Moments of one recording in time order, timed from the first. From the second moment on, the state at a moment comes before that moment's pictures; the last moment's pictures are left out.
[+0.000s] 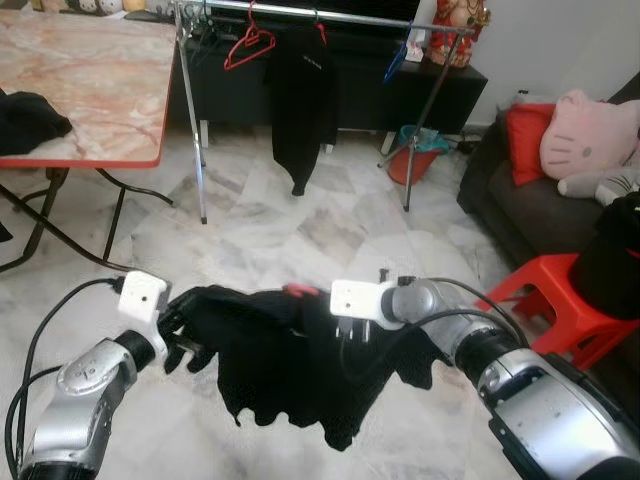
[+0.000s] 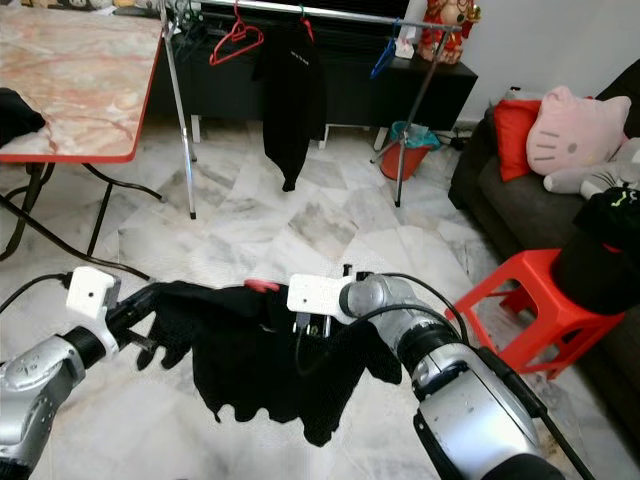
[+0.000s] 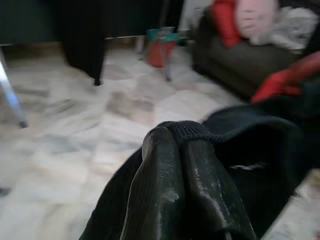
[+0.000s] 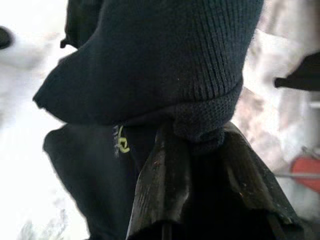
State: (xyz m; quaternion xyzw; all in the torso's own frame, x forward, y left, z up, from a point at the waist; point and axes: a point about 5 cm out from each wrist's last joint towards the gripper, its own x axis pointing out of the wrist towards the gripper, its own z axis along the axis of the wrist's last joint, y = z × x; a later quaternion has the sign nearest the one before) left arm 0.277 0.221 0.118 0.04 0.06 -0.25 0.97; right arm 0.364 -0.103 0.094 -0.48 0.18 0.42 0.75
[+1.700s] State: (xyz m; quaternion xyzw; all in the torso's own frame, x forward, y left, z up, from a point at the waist) left arm 0.286 0.150 0.110 0.09 0.06 -0.28 0.95; right arm 0.350 -0.036 0.091 -0.19 0.12 0.37 0.90
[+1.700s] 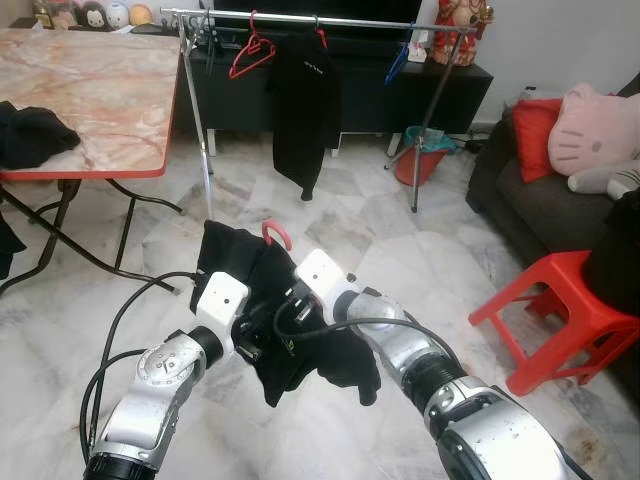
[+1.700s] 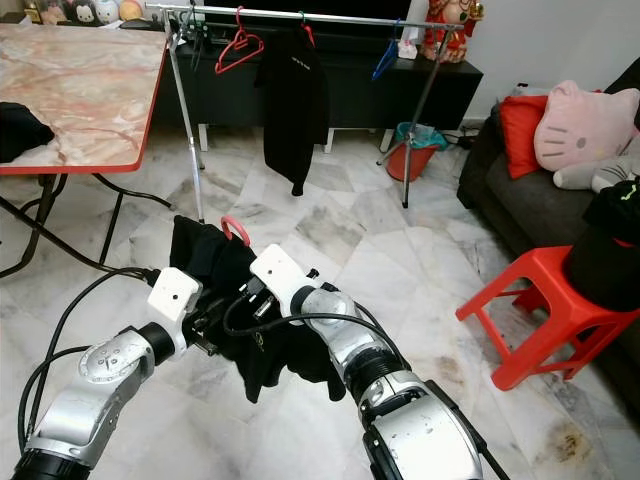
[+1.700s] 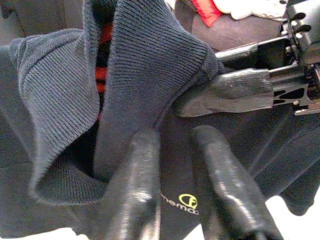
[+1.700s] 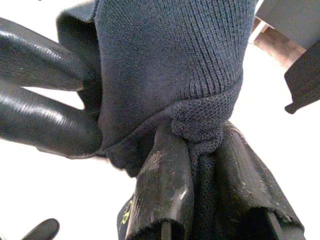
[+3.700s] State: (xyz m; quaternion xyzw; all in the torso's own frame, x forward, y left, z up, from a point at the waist) left arm 0.248 0.209 0.131 0.15 0.16 -0.47 0.85; right arm 0.329 -0.115 0.103 -0.23 0.16 0.70 0.66
